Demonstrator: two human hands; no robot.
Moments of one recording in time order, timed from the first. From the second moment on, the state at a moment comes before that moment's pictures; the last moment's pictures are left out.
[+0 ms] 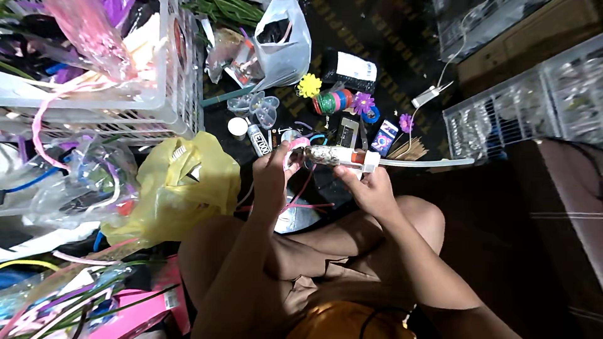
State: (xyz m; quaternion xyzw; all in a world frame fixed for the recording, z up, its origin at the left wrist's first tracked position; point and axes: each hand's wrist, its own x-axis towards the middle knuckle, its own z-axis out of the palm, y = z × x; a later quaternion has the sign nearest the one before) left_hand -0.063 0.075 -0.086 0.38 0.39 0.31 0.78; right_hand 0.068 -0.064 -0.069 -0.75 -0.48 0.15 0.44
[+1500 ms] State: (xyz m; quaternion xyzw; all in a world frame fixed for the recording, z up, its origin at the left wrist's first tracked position) left_hand -0.089 0.113 -0.082 0.41 0.39 0.35 0.75; right_hand 0.073 -0.011 -0.225 -0.88 -0.06 0.26 0.38
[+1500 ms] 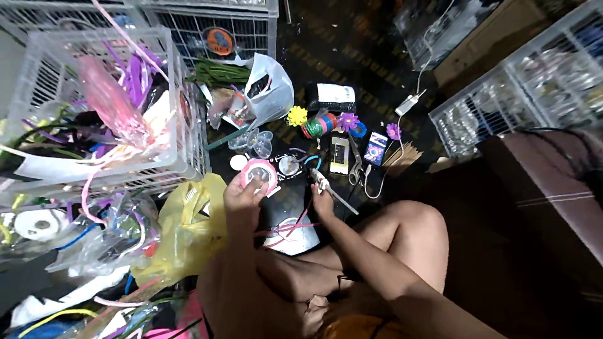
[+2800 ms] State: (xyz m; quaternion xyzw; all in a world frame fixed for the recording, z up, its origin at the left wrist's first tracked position) left_hand -0.094 0.098 -0.082 0.59 0.22 0.31 0.72; right_hand 0.054 -0.020 -0.063 -0.63 -0.45 0.28 0.57
